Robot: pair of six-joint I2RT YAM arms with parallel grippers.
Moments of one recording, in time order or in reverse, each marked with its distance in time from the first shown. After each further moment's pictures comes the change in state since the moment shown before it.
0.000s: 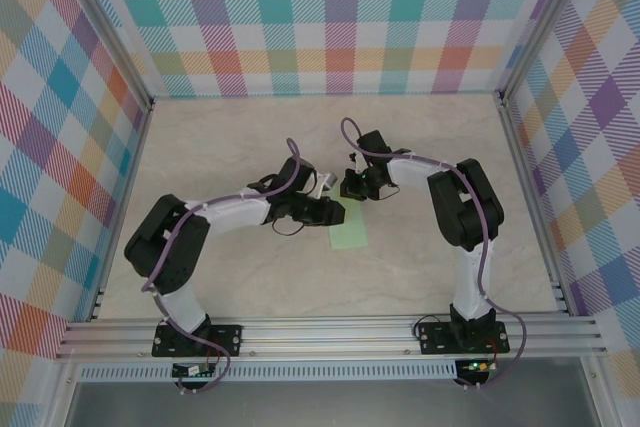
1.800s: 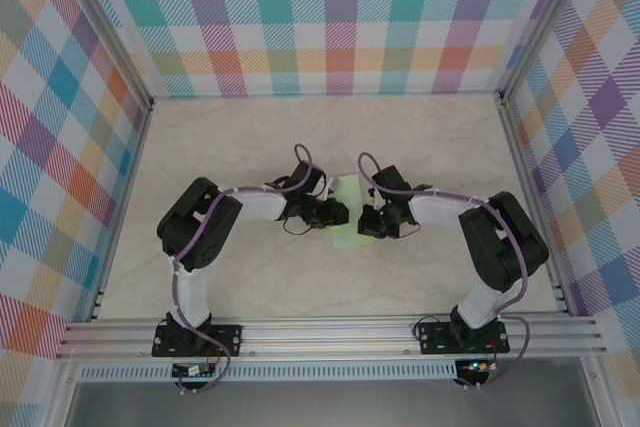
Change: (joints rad) left arm 0.002 0.187 0.057 0.072 -0.035 -0.106; right arm 0.057 -0.359 -0.459 0.030 0.072 0.098
